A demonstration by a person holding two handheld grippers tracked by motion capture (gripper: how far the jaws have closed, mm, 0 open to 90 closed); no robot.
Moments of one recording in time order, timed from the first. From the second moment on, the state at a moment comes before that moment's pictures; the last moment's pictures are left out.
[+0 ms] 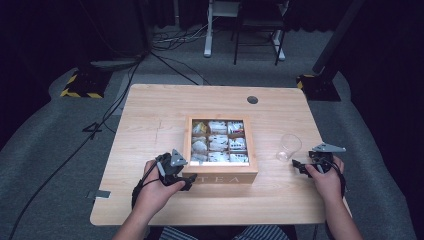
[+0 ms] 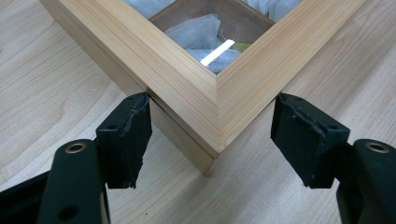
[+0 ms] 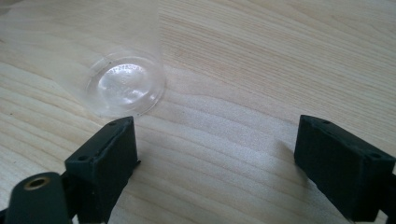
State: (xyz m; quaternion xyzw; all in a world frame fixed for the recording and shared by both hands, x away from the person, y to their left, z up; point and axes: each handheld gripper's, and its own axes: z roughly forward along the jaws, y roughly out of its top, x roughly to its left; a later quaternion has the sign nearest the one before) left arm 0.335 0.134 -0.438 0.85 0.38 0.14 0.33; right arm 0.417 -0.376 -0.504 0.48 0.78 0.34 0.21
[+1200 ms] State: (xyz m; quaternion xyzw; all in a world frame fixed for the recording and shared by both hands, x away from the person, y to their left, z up) left arm 0.334 0.143 -0.409 0.82 0.39 0.15 0.39; right arm 0.416 -0.375 -0.504 0.48 0.78 0.34 0.21
